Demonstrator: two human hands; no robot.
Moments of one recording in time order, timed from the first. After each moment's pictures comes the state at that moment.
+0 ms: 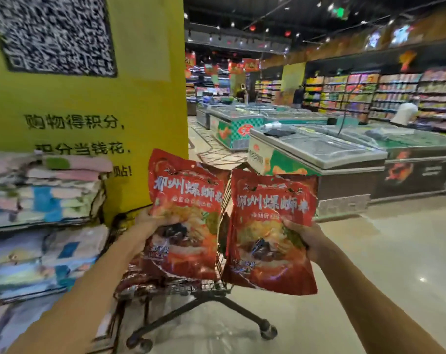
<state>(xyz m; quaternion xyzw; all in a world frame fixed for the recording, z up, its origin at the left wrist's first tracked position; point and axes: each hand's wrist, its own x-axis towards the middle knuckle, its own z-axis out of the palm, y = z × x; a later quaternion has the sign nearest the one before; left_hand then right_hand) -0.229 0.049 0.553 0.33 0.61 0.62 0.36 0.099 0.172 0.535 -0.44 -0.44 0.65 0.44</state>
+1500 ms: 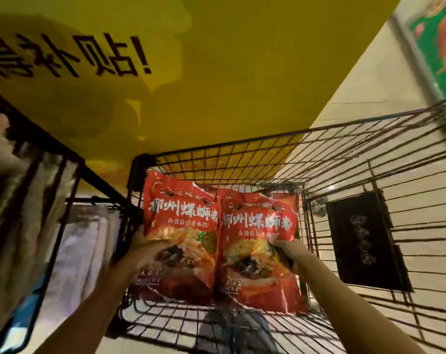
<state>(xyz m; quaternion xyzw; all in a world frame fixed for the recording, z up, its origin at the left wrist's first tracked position) -0.648 0.300 0.177 0.00 0.78 0.43 0.45 -0.379 0.508 0.191 -0.66 -0.32 0.68 -0.04</state>
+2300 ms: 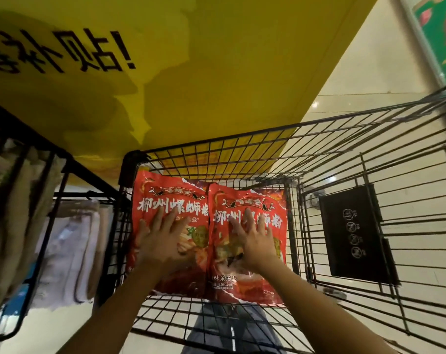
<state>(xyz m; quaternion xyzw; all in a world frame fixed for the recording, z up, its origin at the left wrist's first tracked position) -0.595 0.328 0.204 0.48 0.83 -0.15 0.24 -0.409 0.472 0.187 -0.30 -0.88 0.17 -0.33</state>
